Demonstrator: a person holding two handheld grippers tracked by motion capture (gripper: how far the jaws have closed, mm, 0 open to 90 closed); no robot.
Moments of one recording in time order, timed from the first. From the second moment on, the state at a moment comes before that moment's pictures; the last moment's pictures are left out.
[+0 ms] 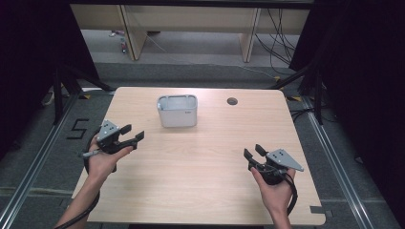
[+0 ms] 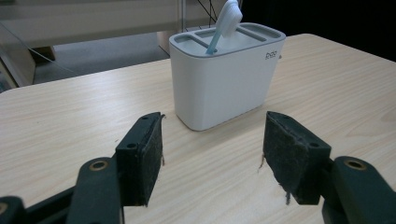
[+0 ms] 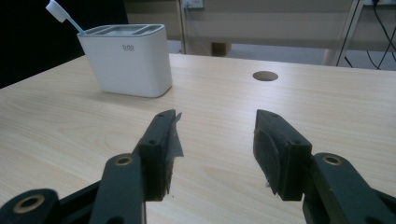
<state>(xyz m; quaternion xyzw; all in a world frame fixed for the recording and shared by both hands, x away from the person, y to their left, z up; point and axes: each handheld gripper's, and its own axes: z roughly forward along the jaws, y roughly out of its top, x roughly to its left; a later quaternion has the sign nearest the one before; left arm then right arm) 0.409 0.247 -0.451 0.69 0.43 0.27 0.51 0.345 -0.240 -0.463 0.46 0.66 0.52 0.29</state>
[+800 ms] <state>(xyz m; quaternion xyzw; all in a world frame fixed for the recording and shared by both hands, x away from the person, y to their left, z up) 0.358 0.266 -0.484 0.68 0.43 0.30 0.52 0.344 -0.239 -0.466 0.46 0.67 0.51 0.29</state>
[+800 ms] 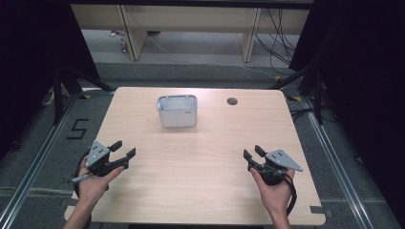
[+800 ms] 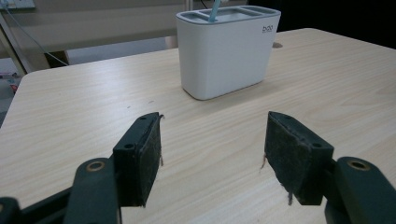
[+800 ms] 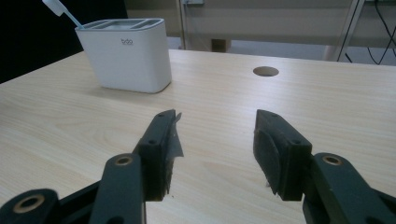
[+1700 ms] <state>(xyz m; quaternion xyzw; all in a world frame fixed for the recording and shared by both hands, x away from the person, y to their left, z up) 0.339 0.284 -0.525 0.66 0.43 0.33 0.52 0.344 -0.236 -0.477 0.48 0.67 0.50 0.27</state>
